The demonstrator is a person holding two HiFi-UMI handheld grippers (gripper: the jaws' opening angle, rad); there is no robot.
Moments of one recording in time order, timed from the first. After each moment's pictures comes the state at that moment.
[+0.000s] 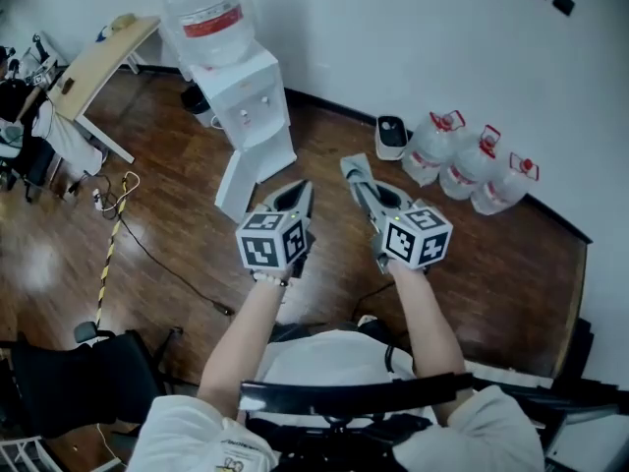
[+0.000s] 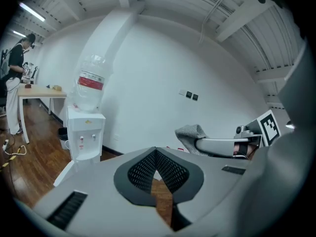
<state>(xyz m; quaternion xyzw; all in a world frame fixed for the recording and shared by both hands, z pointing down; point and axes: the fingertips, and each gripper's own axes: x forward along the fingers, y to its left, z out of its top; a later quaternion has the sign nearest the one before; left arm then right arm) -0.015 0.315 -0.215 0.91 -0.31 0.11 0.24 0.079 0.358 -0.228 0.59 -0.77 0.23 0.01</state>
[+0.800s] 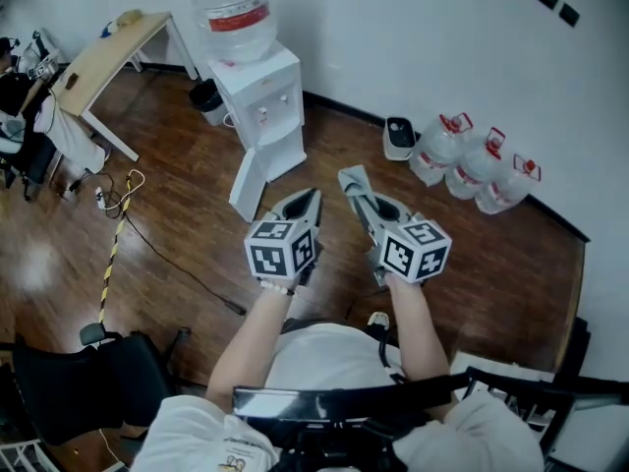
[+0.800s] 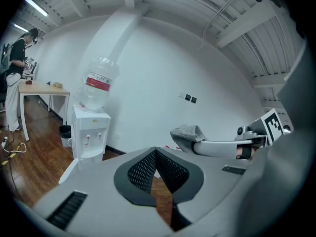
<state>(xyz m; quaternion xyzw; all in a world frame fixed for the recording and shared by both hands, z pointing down) -0.083 0.313 -0.220 0.92 -0.29 0.11 0.25 -0.012 0.356 -0.237 0.59 -0.77 0.24 0.00</state>
